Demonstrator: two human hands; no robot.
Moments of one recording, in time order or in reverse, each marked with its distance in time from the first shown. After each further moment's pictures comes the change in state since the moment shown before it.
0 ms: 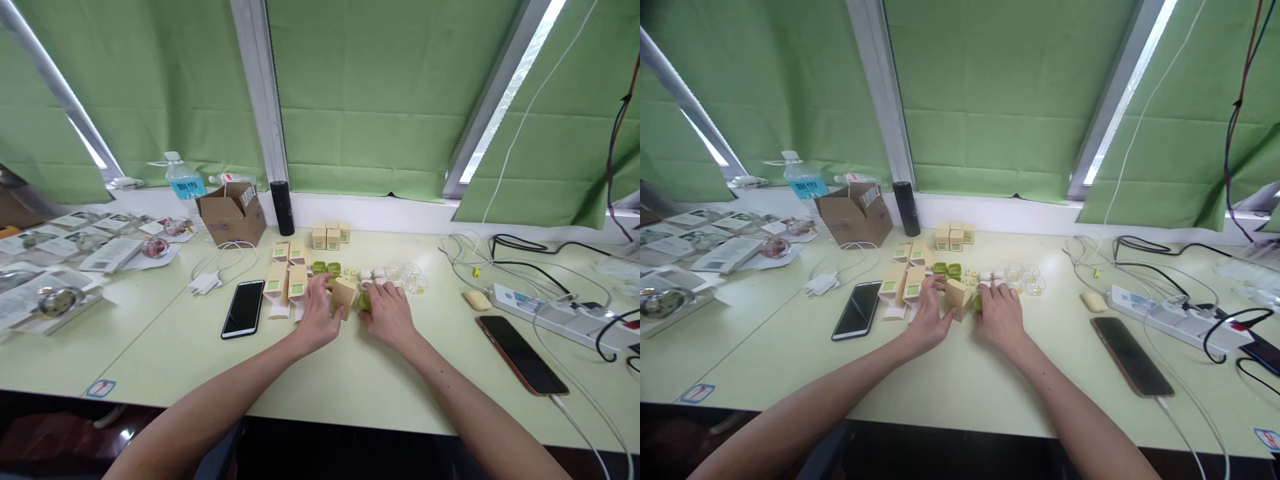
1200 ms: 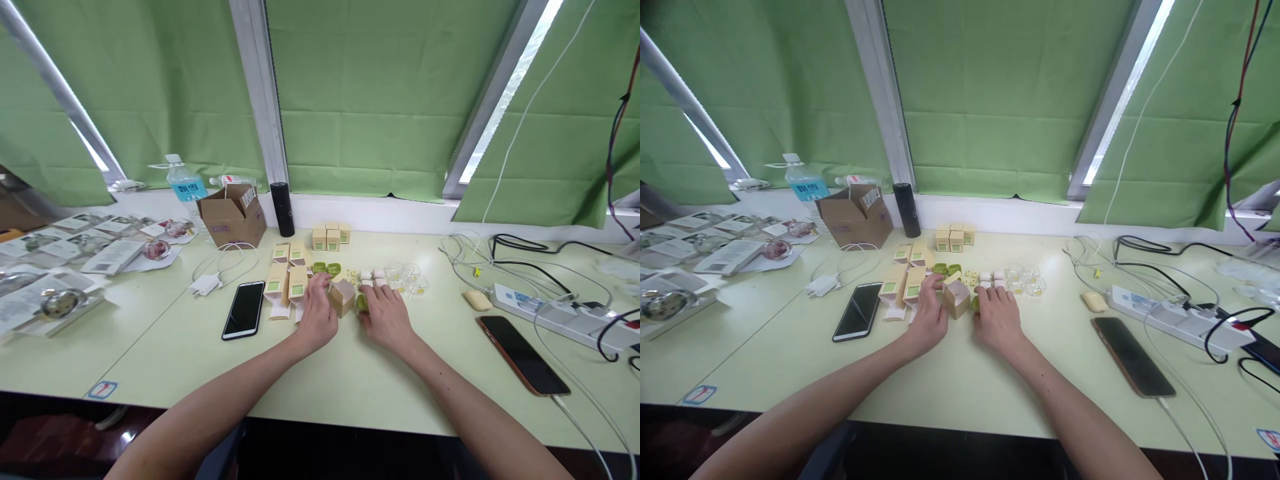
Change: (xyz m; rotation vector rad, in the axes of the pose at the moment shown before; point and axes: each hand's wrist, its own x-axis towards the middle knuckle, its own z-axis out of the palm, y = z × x) left_hand 0.000 -0.006 0.002 0.135 0.047 0.085; right_hand -0.002 -0.005 0.002 0.008 0.000 -0.035
